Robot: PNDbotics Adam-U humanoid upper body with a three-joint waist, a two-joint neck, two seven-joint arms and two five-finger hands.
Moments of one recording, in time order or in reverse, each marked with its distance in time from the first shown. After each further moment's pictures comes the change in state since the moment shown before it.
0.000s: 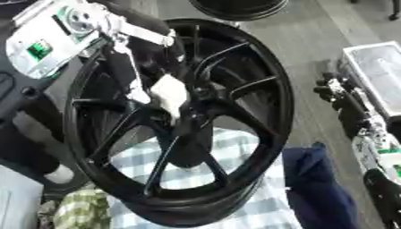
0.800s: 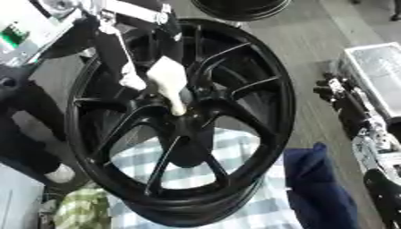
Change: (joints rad) left arm 0.001 0.040 0.114 -0.110 0.010 0.017 -0.001; right arm 0.000 0.000 0.000 0.000 0.000 0.002 0.002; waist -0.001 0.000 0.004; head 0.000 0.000
